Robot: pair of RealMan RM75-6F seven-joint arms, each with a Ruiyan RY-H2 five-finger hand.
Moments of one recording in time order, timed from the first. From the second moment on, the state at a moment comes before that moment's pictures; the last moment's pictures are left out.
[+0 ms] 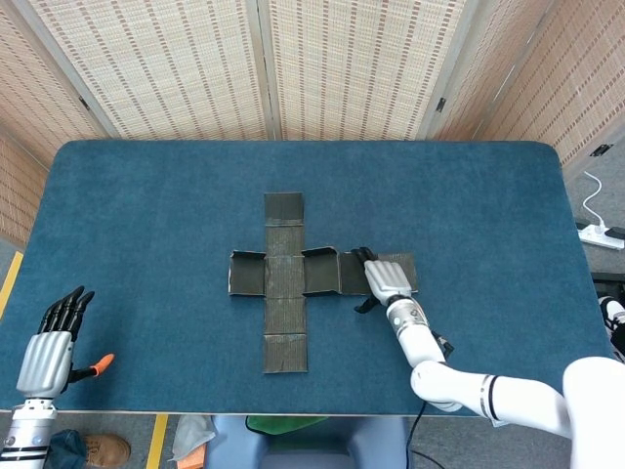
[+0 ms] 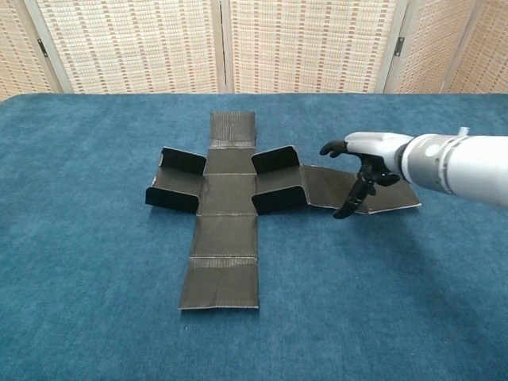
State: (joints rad) left arm -0.11 -1.29 -0.05 -1.52 1.45 1.46 -0.01; right arm 0.89 -1.62 0.29 -1.51 -0.37 0.88 -0.65
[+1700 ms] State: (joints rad) left arm -0.44 -1.47 -0.16 -1.15 1.48 1.15 -0.09; right arm 1.05 -1.75 0.23 -1.32 -0.27 0.88 -0.70
